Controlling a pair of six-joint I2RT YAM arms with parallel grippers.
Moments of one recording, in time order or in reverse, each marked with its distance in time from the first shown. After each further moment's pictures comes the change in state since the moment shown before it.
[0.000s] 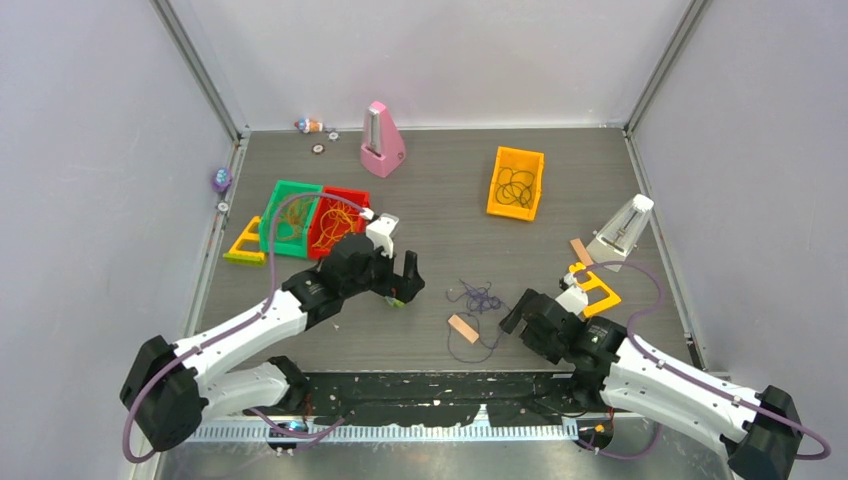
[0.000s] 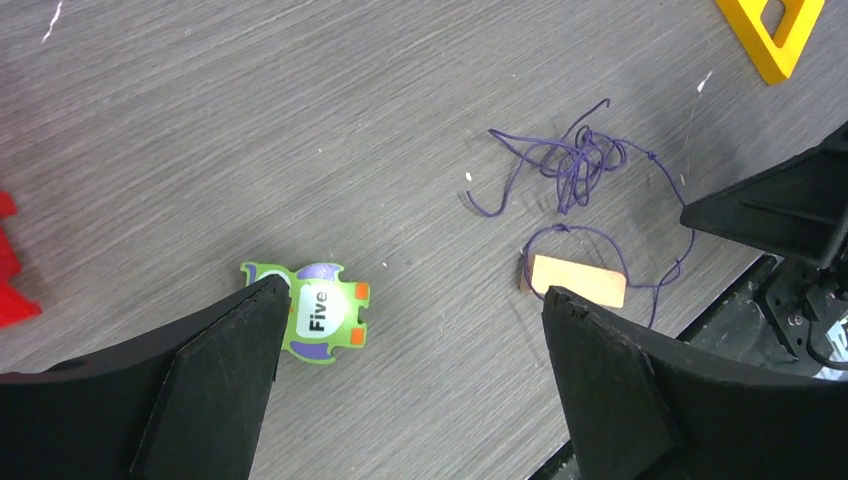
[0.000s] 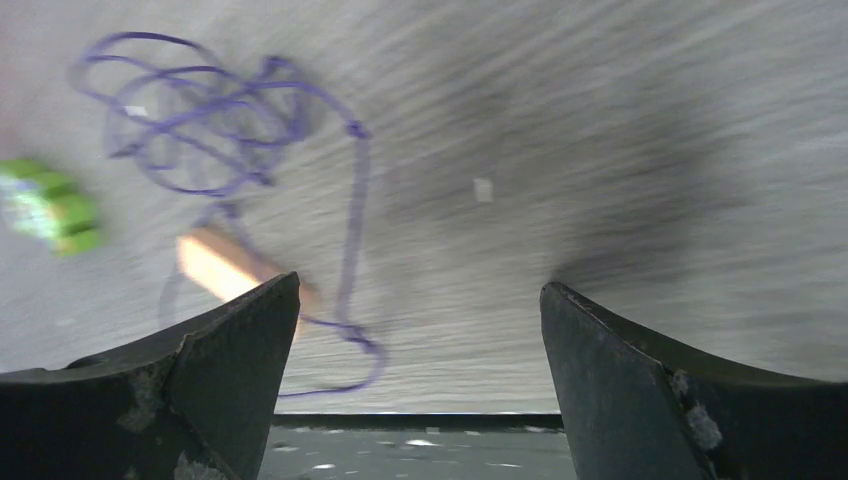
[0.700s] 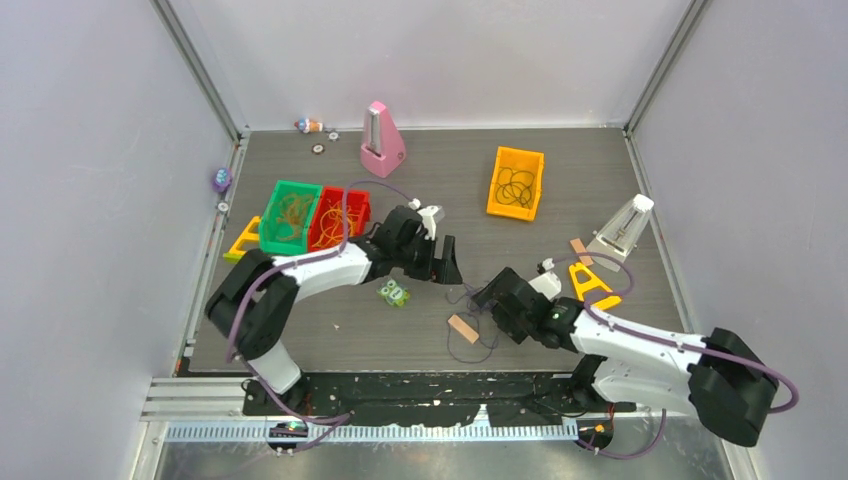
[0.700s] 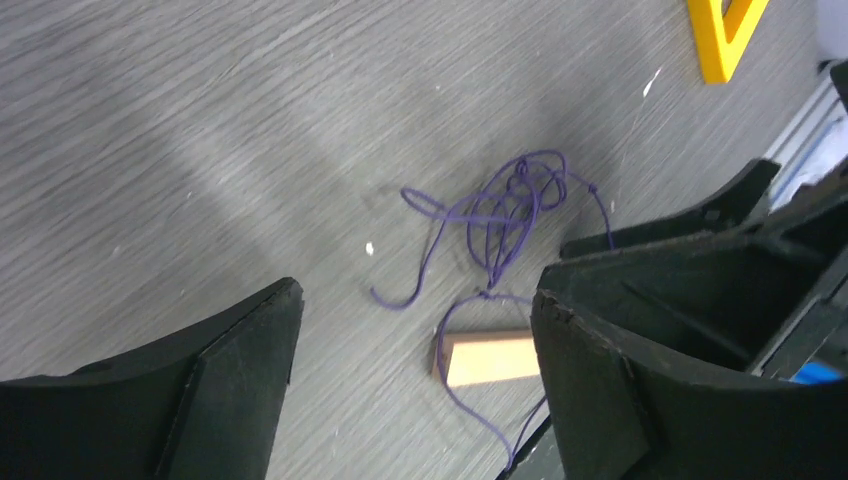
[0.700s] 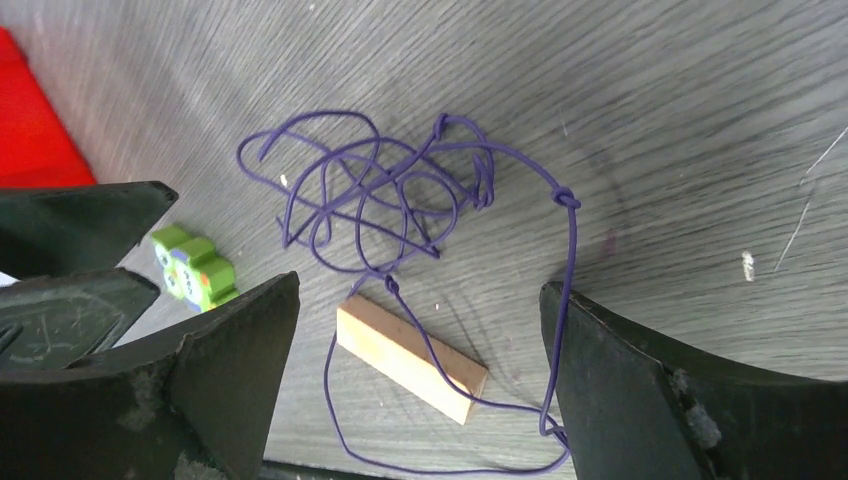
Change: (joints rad) left arm 0.018 0.547 0.275 0.079 0.265 -0.125; right arm -0.003 0.342 0.027 0.447 0.012 0.172
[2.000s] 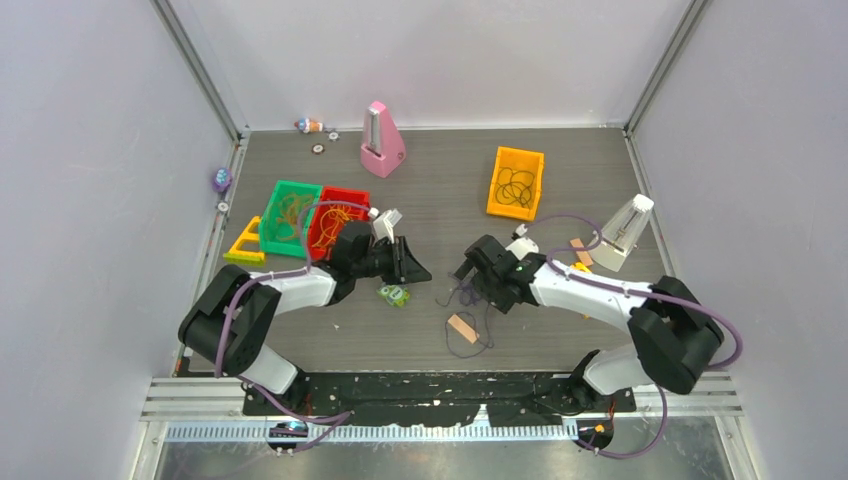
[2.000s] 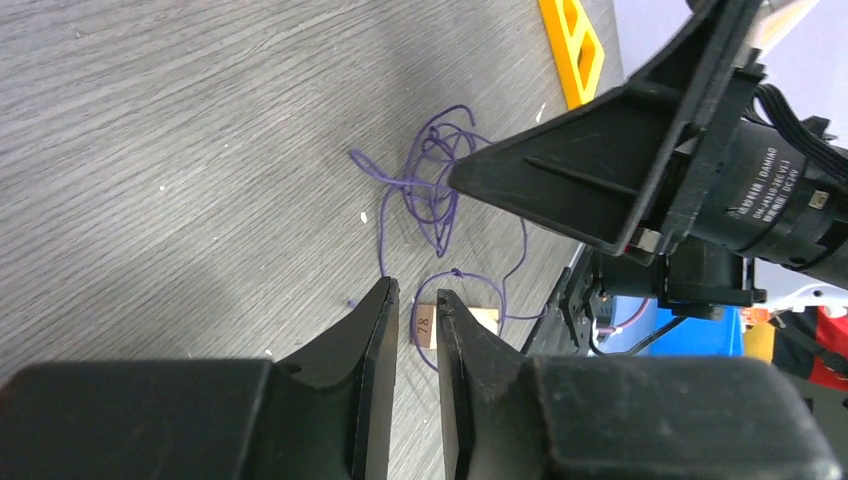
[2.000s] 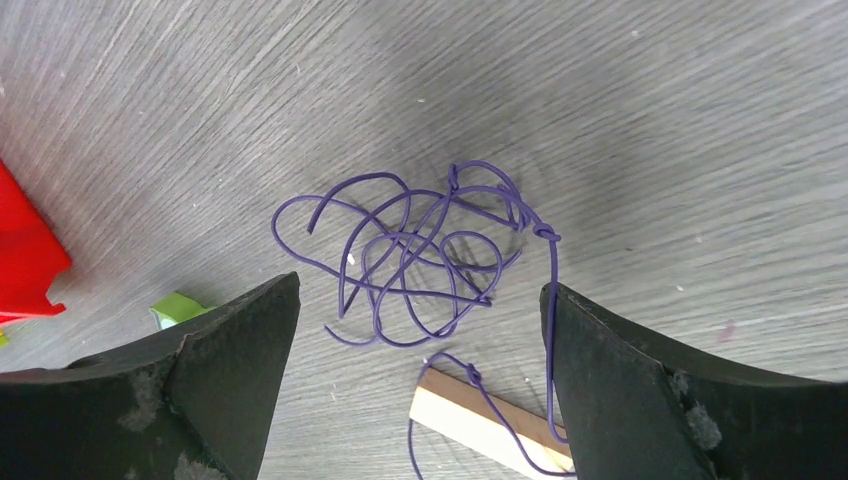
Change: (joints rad) left arm 0.206 -0.085 -0.341 0.492 0.293 -0.210; right arm -0.096 0.388 0.369 -0.140 -0.014 -0.142
